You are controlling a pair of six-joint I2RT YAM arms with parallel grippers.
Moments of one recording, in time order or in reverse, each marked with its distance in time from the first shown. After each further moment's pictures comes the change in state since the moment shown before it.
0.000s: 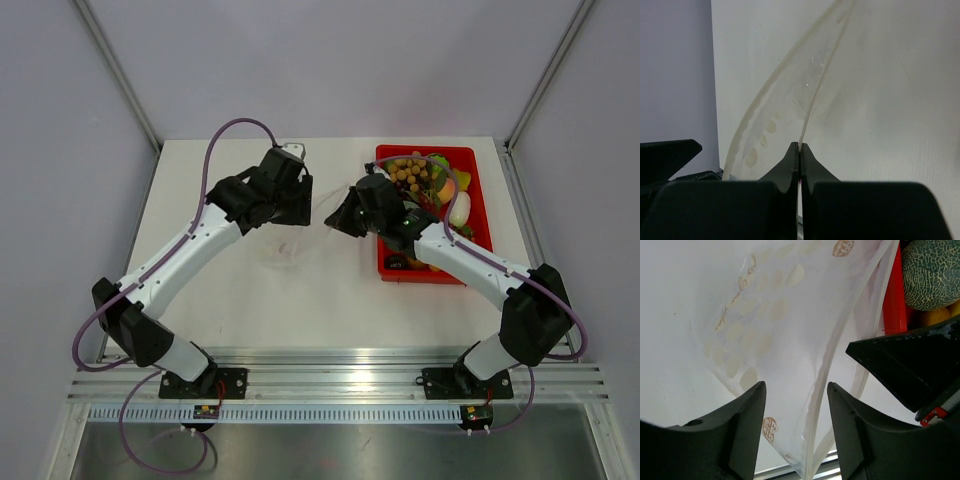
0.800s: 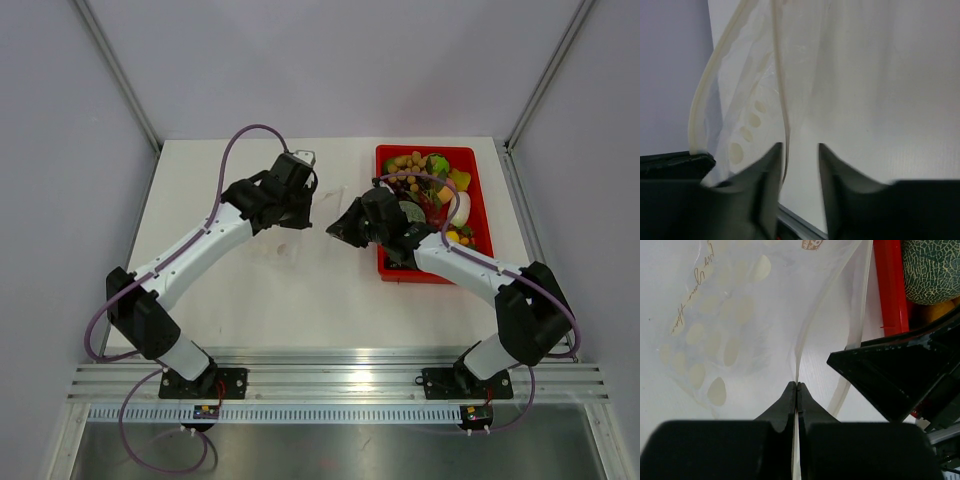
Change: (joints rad) left arm 0.001 0.059 -0.049 0.085 0.055 0.013; right arm -0.031 0.000 -0.169 0.168 -0.042 0.101
